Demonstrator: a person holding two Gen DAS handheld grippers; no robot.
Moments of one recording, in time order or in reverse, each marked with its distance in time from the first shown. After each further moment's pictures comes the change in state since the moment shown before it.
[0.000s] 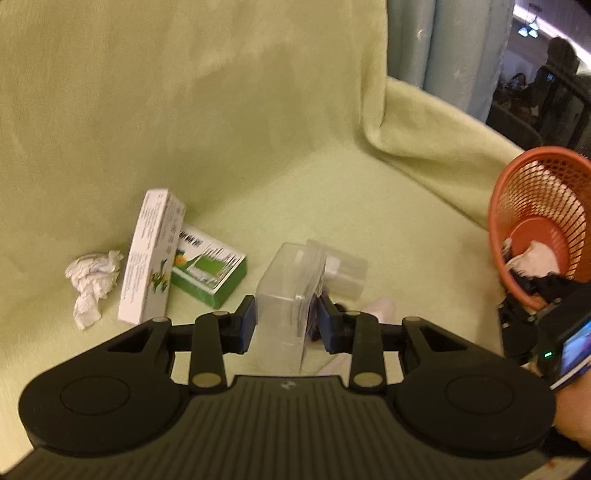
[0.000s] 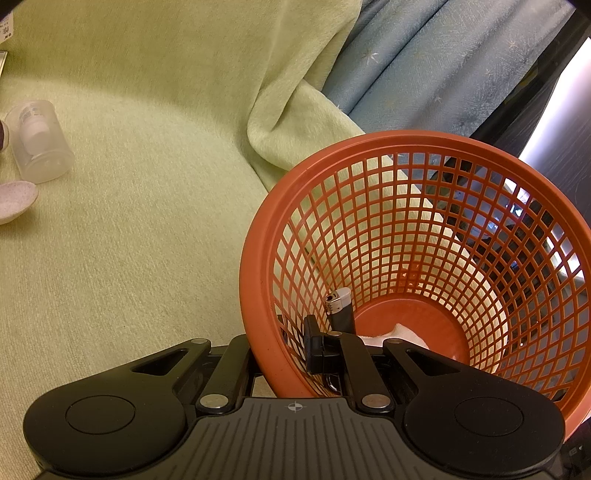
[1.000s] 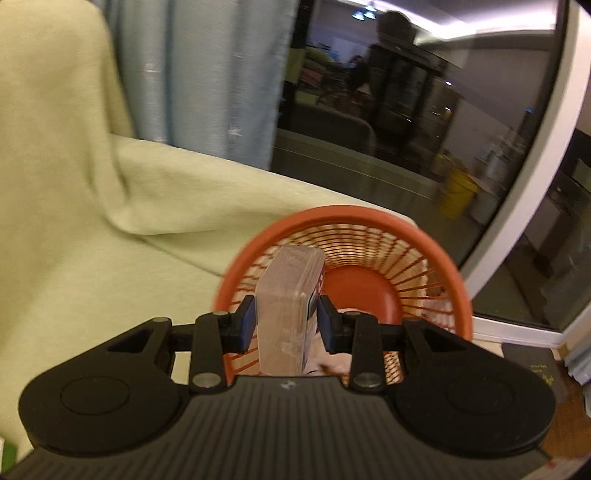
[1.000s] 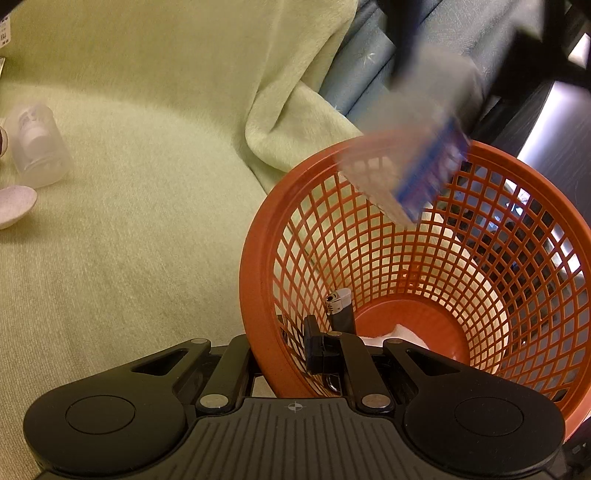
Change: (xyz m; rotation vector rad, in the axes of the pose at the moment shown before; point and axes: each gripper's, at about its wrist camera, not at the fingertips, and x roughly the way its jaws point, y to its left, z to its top) left arm 0.052 -0.237 0.106 0.311 -0.036 -0.471; right arm 0.002 -0.001 0.001 0.013 -0.005 0.004
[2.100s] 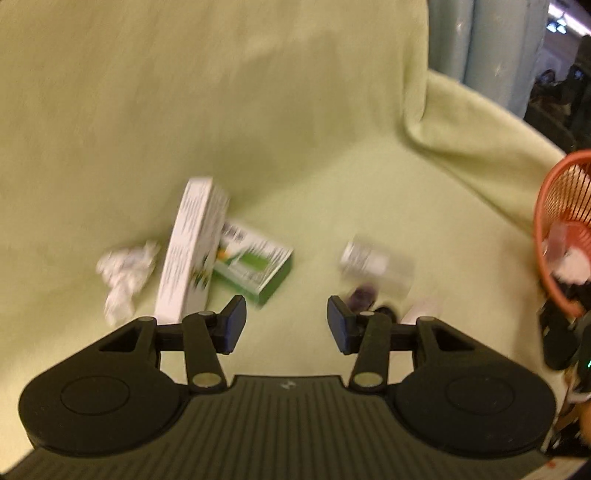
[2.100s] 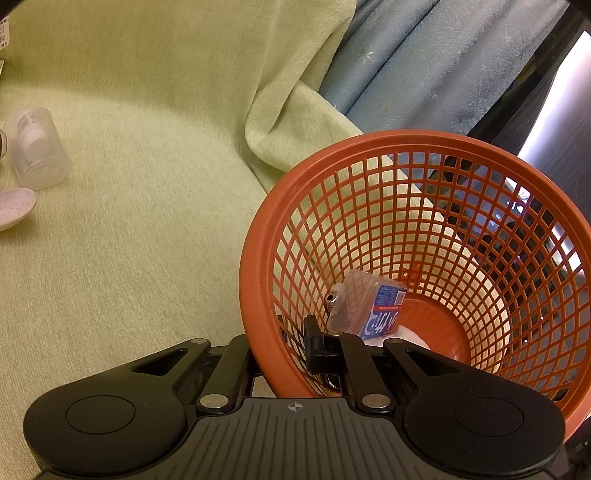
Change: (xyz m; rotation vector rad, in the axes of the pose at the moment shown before) left arm -0.141 0.175 -0.152 -0.350 0.111 0.582; right arm 0.000 -0.003 0.000 0.007 0.001 0.004
